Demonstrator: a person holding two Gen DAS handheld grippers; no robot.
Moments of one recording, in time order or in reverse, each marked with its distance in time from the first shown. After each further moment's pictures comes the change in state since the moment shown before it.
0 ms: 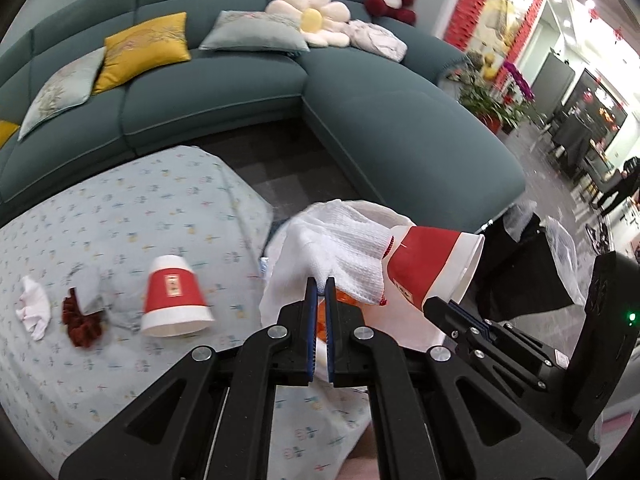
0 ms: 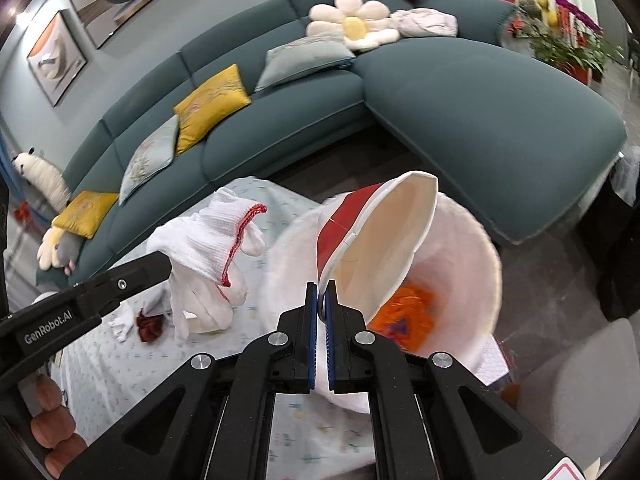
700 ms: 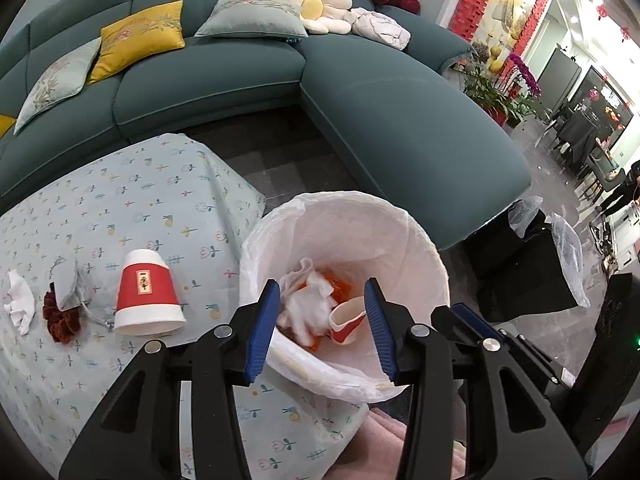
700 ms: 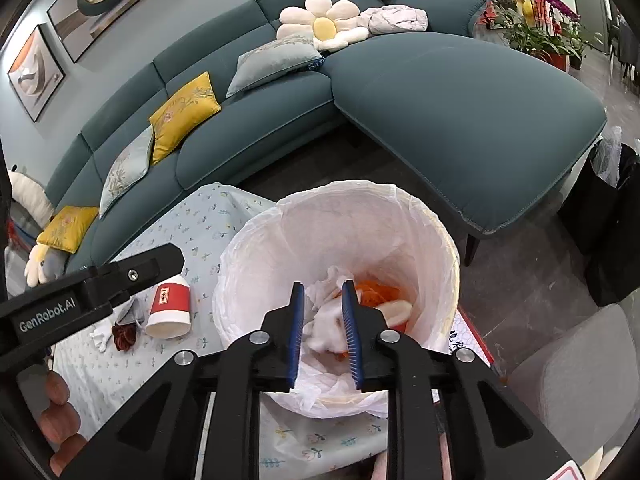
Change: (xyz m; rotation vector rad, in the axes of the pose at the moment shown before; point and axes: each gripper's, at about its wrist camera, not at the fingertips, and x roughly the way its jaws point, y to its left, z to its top) left arm 0.027 -0.014 -0.001 -0.023 0.025 0.024; right arm 0.003 -0.025 -0.003 0.034 -0.014 -0.049
